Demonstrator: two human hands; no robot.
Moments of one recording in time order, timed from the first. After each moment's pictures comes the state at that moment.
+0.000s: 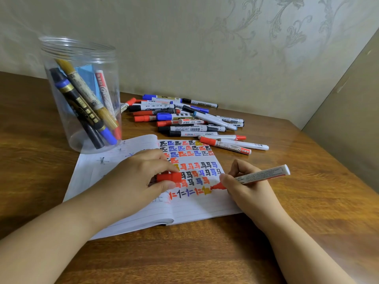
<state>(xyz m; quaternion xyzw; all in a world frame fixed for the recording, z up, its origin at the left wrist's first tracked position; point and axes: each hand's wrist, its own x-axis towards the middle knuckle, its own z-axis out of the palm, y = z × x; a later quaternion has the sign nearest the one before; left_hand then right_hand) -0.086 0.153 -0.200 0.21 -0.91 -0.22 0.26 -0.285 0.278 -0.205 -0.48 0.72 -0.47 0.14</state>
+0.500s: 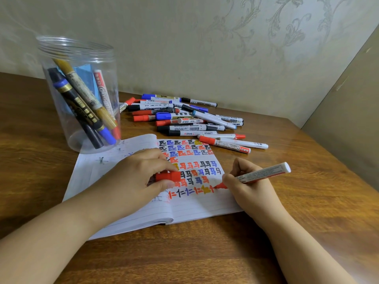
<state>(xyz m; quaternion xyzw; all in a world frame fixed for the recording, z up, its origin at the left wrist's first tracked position) -0.086 0.154 -0.200 0.22 -0.91 -0.22 0.26 -0.289 0.278 -0.205 -0.48 0.73 -0.47 0.13</state>
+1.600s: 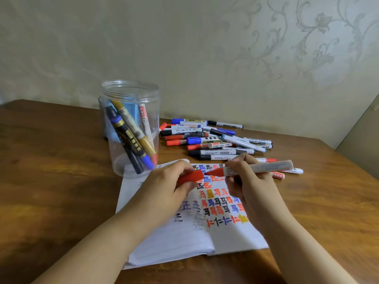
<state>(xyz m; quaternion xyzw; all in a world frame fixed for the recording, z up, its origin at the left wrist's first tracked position) -0.076 0.141 -0.182 0.31 -0.85 -0.27 0.34 -0.228 0.220 -0.159 -0.35 0.58 -0.65 0.34</state>
